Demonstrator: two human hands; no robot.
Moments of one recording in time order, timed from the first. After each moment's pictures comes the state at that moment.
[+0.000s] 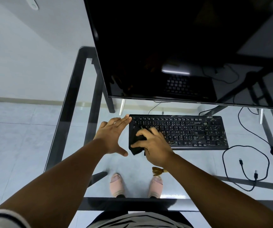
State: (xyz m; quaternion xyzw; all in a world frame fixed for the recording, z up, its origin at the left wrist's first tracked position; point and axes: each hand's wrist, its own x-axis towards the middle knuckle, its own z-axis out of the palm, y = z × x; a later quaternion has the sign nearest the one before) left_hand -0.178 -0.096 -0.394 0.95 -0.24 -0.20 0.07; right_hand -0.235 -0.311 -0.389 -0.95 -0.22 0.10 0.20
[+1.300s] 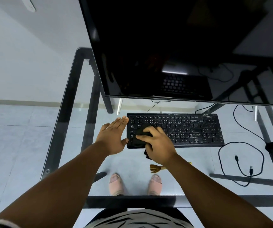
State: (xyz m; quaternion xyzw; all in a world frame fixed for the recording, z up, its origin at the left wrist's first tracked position) left_hand -0.191 -0.111 -0.399 0.95 -0.20 -0.20 0.11; right_hand -0.246 -0.327 -0.396 -0.96 -0.14 0.04 0.22
